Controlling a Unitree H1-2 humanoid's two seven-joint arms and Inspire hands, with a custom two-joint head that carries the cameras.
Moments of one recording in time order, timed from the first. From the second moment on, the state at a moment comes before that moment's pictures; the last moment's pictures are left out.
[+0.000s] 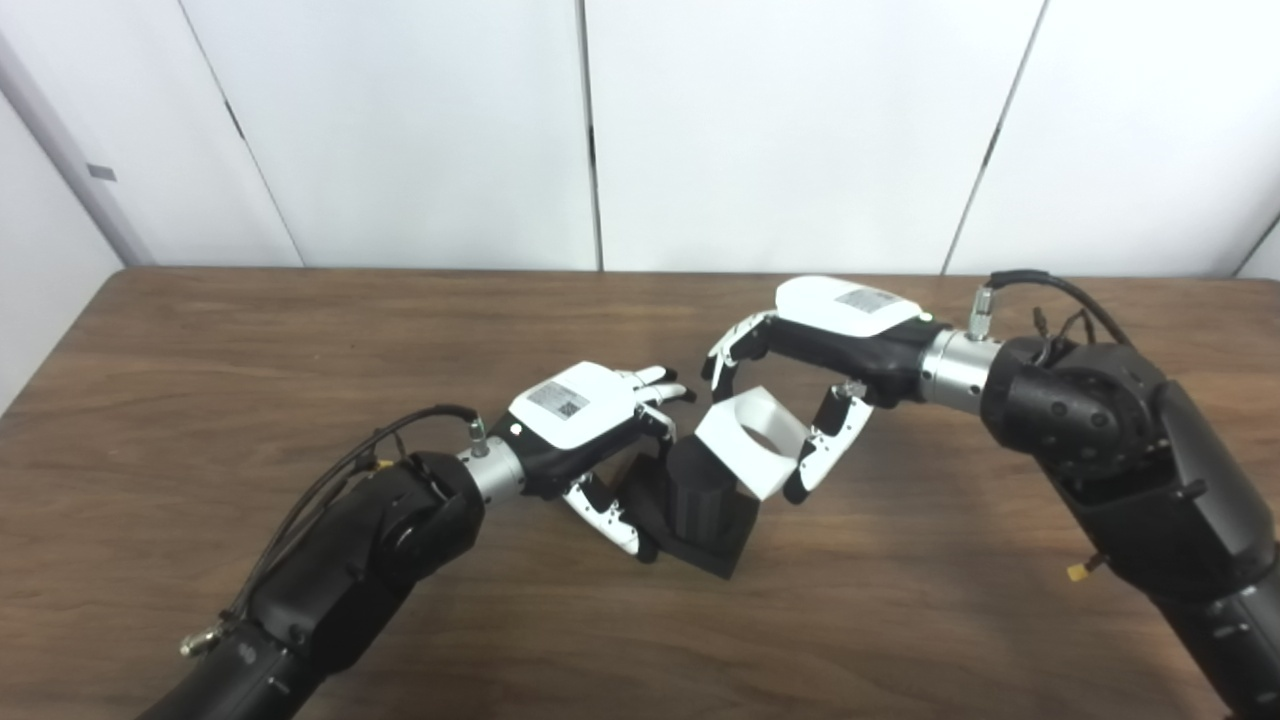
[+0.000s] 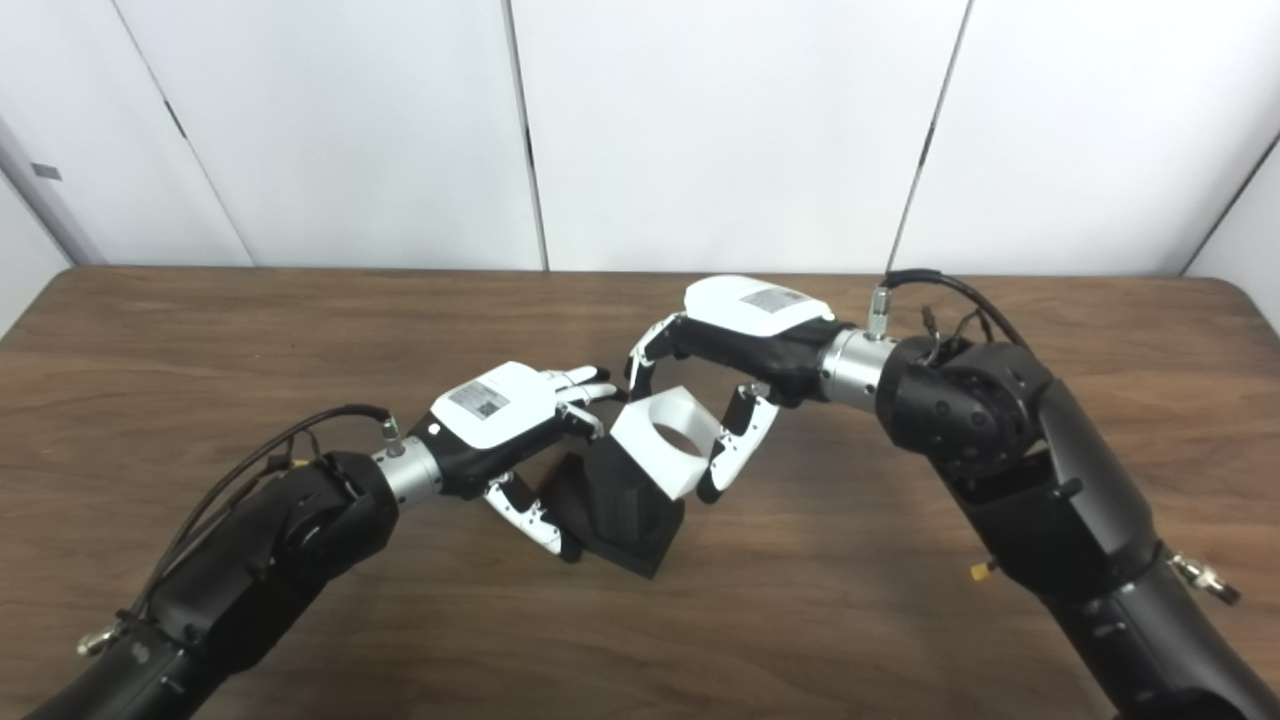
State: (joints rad) left arm -0.47 0.41 -0.55 0.16 0.78 -0.29 -0.24; right arm -0.56 -0.47 0.35 -0.23 -0.49 0.07 0.75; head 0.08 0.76
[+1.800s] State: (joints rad) left arm -0.47 0.40 -0.56 0.14 0.80 -0.25 -0.26; right arm -0.54 -0.38 0.45 -0.20 -0.55 0.06 0.68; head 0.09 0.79
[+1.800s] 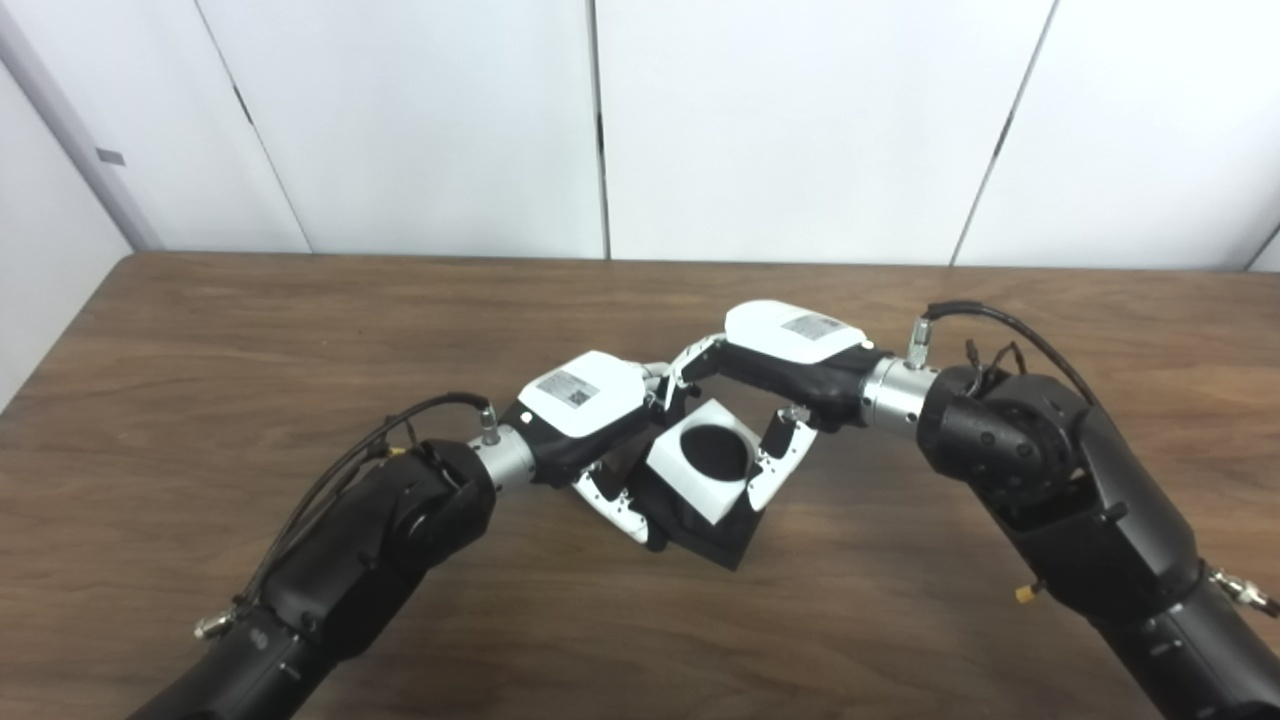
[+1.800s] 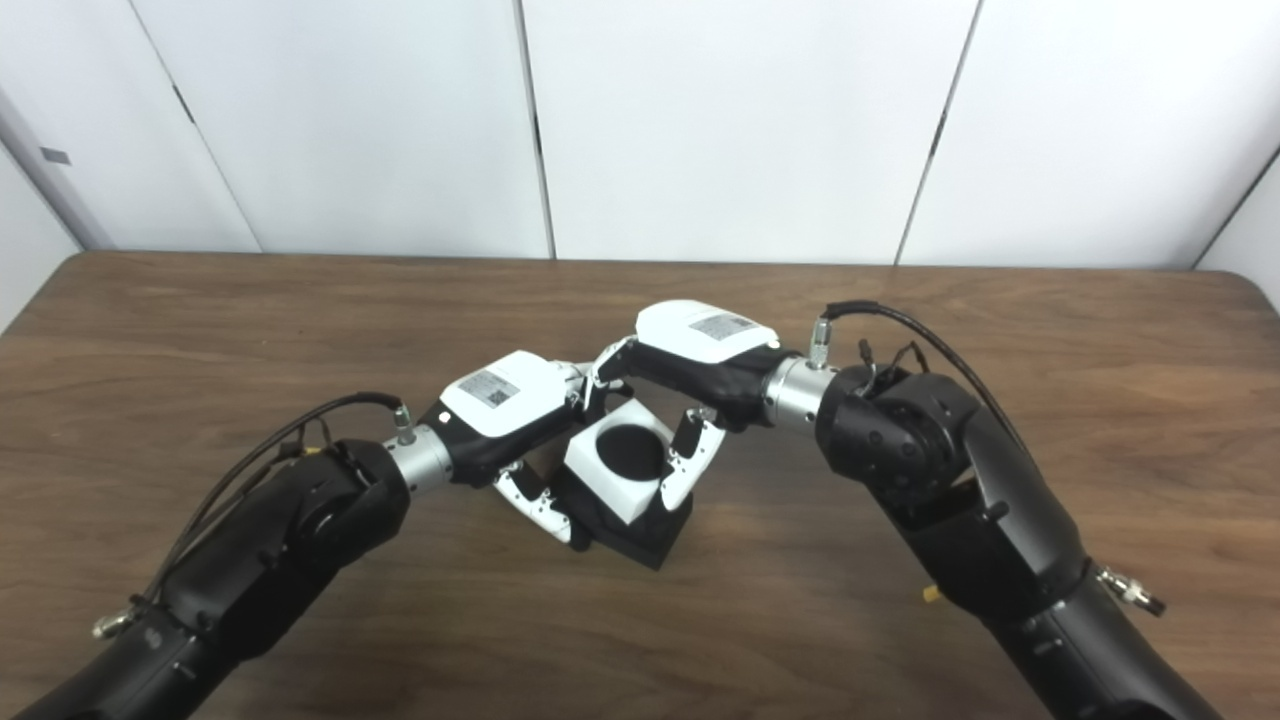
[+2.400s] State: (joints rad) left arm -0.47 0.40 -0.56 0.14 0.80 -0.24 -0.27; right arm -0.55 -0.40 0.47 -0.18 -0.56 0.02 0.65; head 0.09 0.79
